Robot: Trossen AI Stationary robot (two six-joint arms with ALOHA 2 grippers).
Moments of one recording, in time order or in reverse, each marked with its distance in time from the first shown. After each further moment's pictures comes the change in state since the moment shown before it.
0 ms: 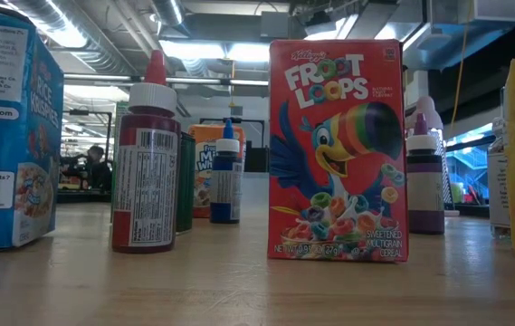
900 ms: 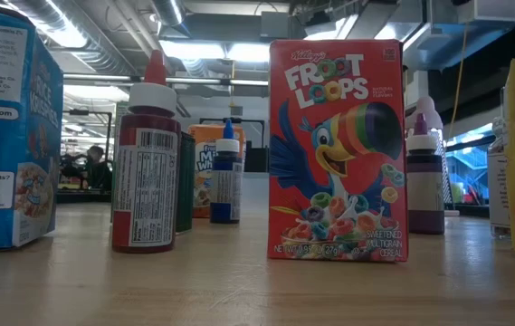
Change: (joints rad) left arm 0.000 0.000 0.000 0.000 -0.001 0.000; right arm 0.025 0.001 -0.190 0.175 -0.025 0.028
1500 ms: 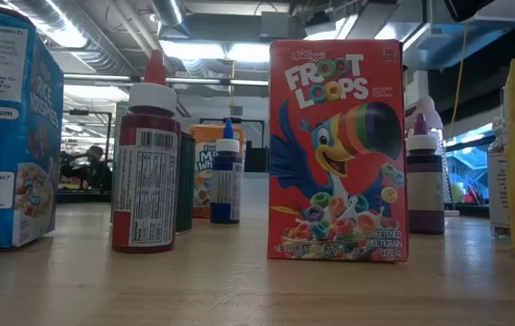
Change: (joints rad) left arm 0.000 0.000 0.000 0.000 0.000 0.019; right arm 0.000 0.000 -0.043 0.027 0.004 0.002
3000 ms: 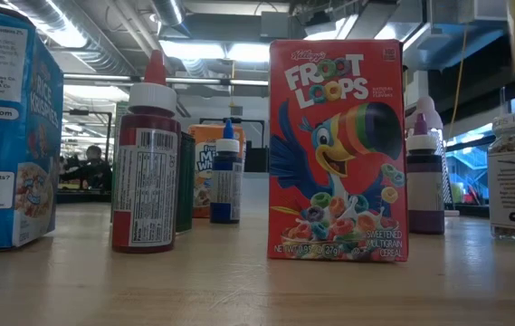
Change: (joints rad) left arm 0.000 0.000 0.000 -0.031 0.044 0.072; right arm -0.007 -0.002 0.450 -0.440 -0.001 -0.006
